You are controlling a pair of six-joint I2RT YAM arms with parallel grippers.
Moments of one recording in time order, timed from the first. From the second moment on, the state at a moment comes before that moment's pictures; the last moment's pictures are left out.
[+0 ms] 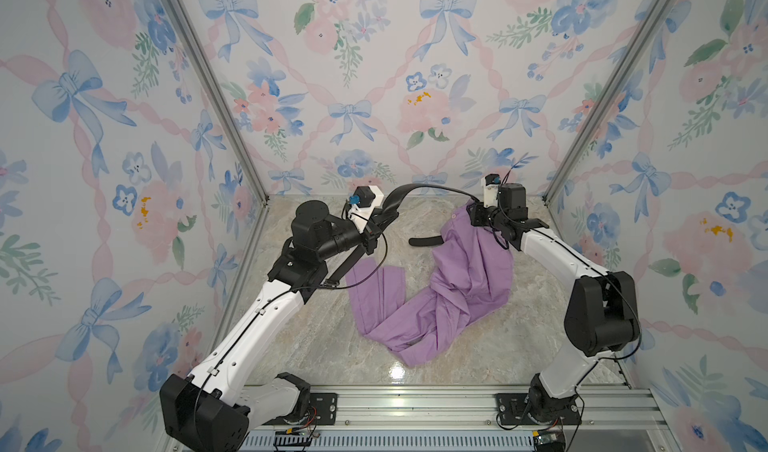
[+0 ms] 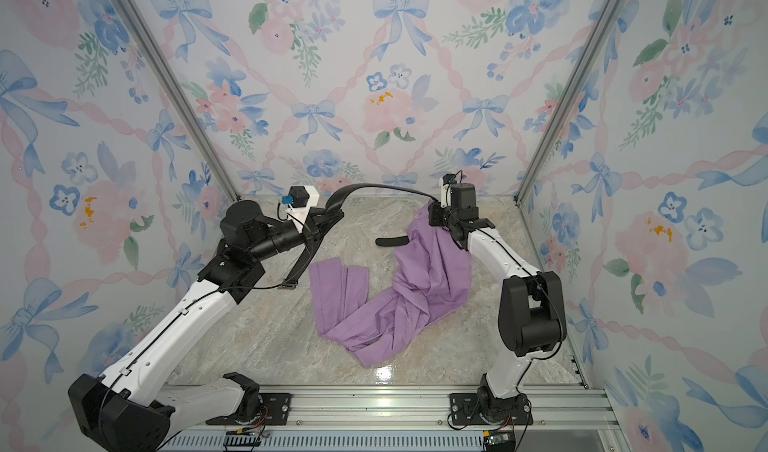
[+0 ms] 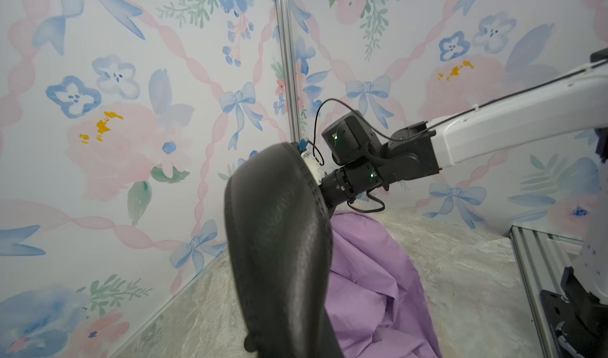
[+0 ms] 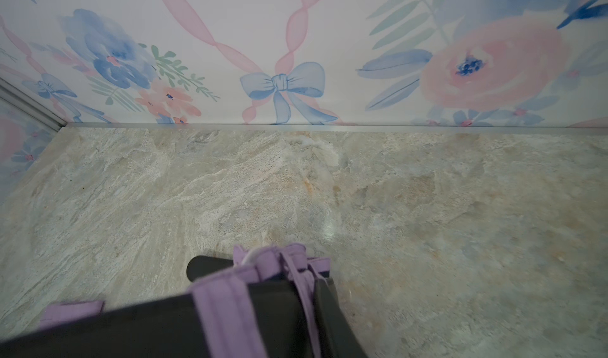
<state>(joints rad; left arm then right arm) -0.42 1.19 1.08 0.02 0.56 0.17 0.19 1.74 1.36 -0.15 -0.12 0.17</state>
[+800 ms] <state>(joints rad) -0.42 1.31 0.96 0.02 0.43 0.40 0.21 1.64 1.37 -0.16 -0.08 0.05</state>
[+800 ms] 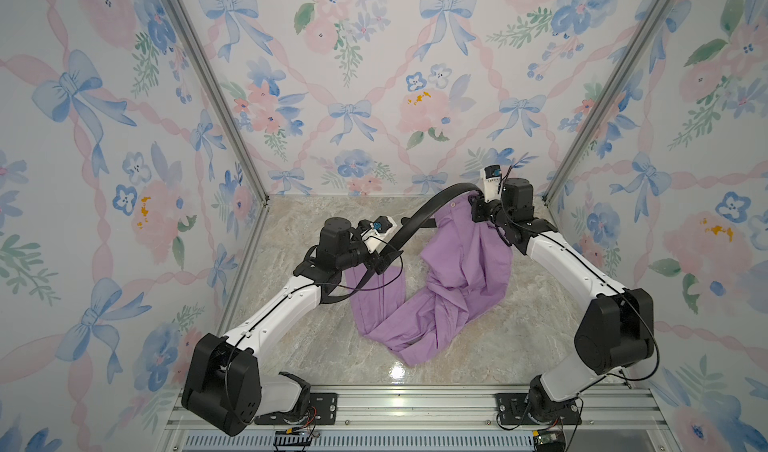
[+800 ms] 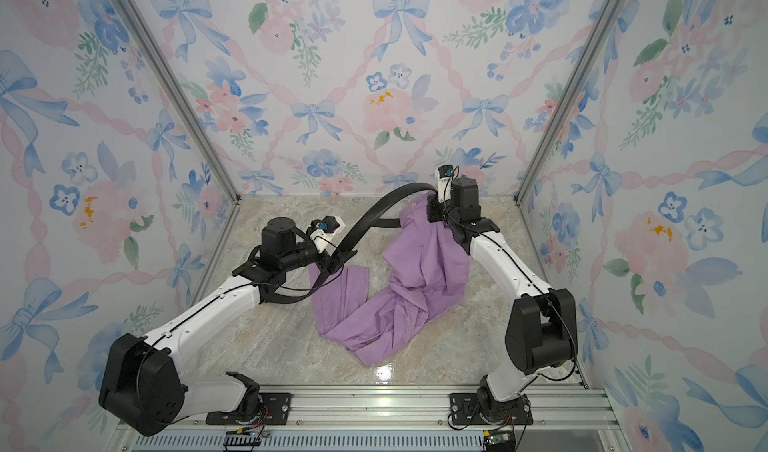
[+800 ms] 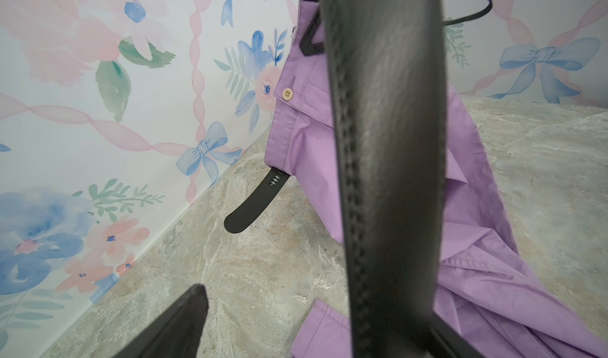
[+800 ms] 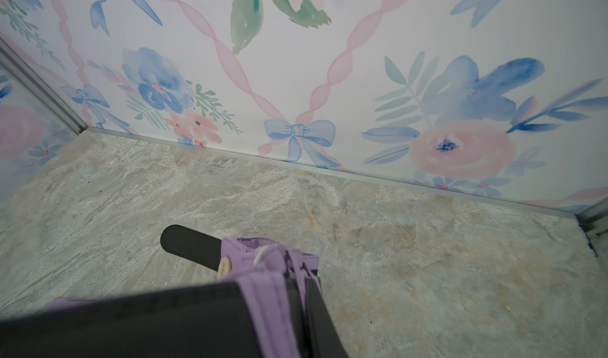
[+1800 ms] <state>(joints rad) -0.71 1.88 1.65 -0.01 0.34 0.09 0.31 1.57 1.32 -0.21 0.11 -0.31</state>
